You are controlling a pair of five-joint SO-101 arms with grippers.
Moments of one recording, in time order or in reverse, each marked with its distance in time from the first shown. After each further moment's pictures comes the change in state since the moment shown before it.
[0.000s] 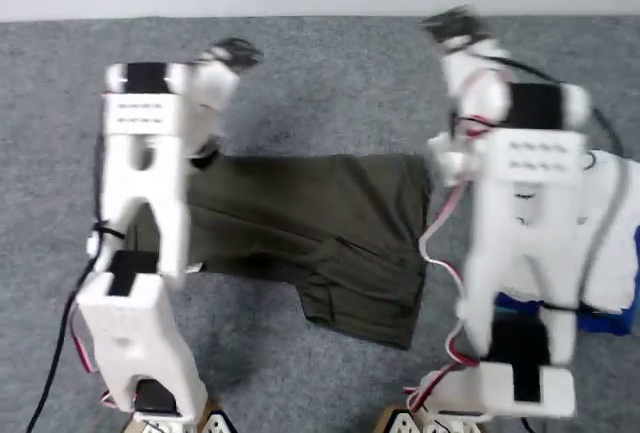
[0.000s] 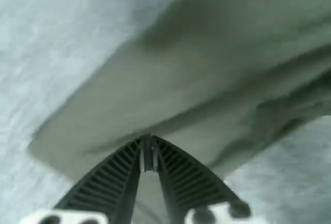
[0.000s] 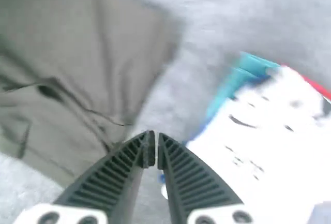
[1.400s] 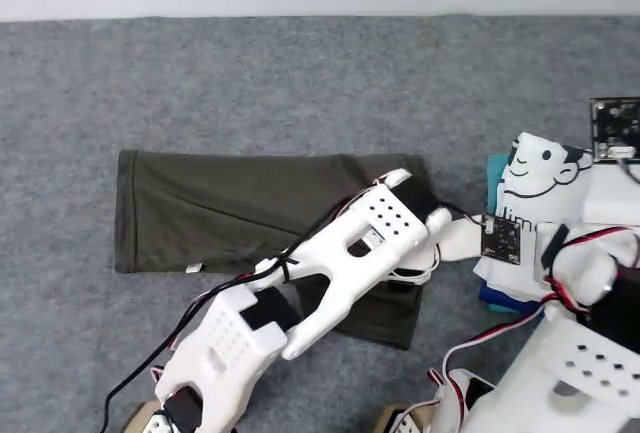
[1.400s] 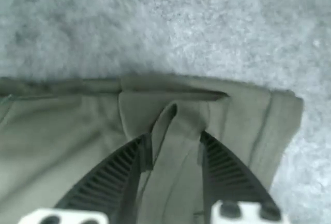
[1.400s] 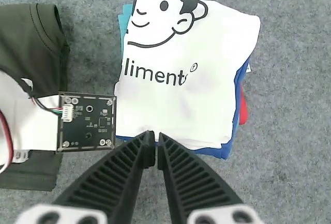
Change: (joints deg) left arm 44.9 14.2 2.6 -12.6 -5.4; right arm 23.0 -39.6 24.3 0.2 0.0
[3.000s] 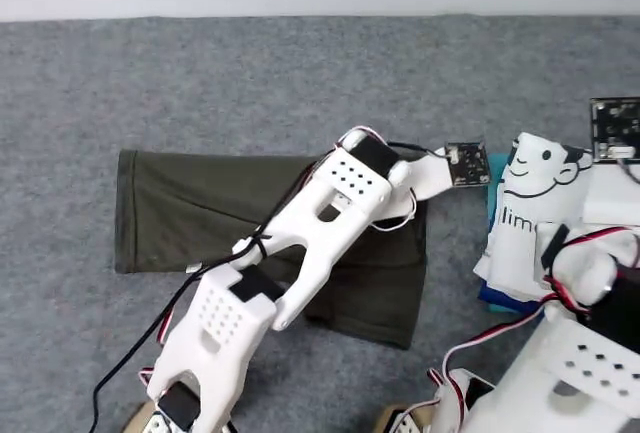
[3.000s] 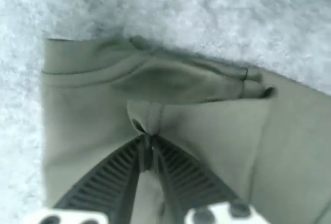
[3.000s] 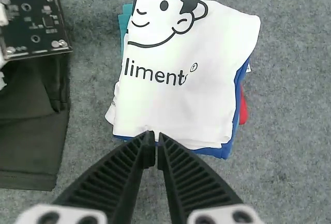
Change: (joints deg) left arm -9.9 3.6 -7.0 -6.3 5.8; right arm 0.0 0.0 0.0 0.0 0.0
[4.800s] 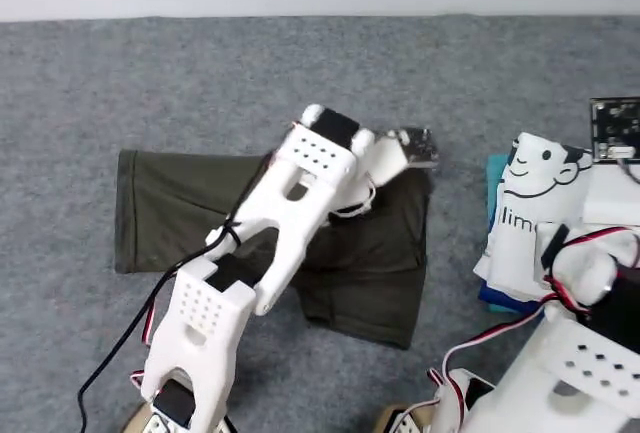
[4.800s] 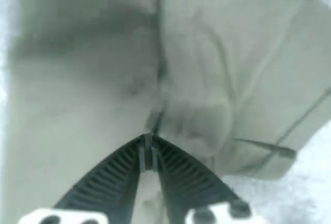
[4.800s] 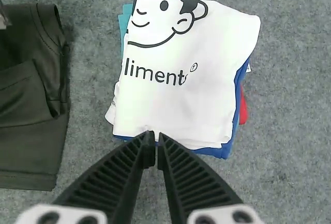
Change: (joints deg) left arm -7.7 -3.0 1.0 18.5 2.4; right arm 0.0 0.0 0.0 0.0 0.0
